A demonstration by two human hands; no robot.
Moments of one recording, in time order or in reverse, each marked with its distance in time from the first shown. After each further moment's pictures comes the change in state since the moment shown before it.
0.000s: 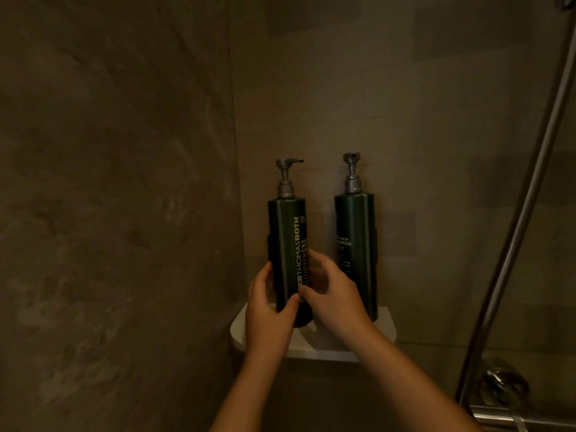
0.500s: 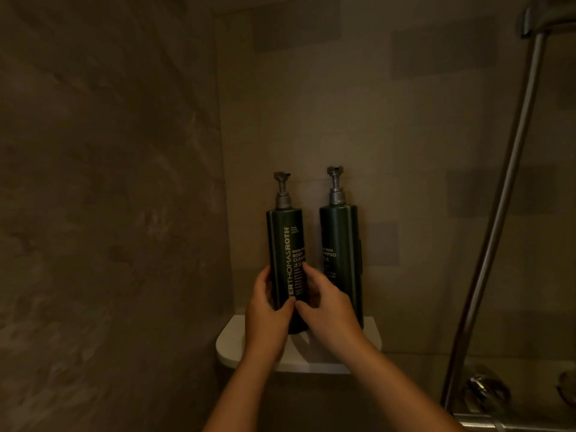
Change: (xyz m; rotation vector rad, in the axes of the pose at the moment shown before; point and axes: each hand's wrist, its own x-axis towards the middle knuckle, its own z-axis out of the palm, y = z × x) left_hand 0.020 -0.011 0.021 -0.071 -0.067 -0.037; right_hand -0.006 -0.005 -0.010 -0.101 0.016 0.029
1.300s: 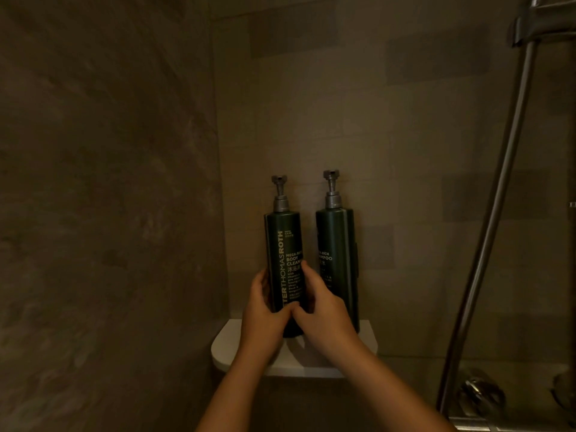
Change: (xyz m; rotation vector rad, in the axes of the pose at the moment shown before) left_hand 0.011 -0.014 -0.004 -0.033 -0.080 -0.049; right_hand 0.002 0.002 0.001 -0.027 -0.017 0.010
